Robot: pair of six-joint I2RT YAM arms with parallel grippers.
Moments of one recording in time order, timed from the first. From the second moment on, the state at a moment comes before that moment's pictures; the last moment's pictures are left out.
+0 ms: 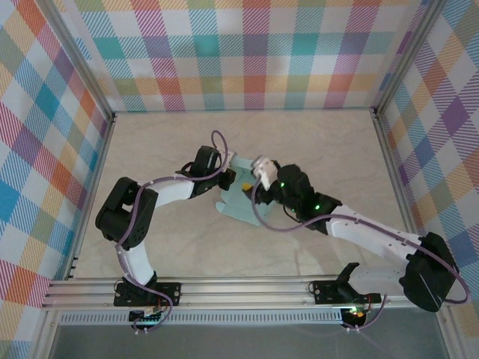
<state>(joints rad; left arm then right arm) -0.50 1.79 1.01 0.07 0.20 -0.06 0.78 1.21 0.85 -0.02 0.08 -0.10</state>
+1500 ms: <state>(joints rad) -0.65 1.70 0.86 0.08 0.06 -0.03 0.41 1.97 1.30 -0.29 -0.85 0.55</state>
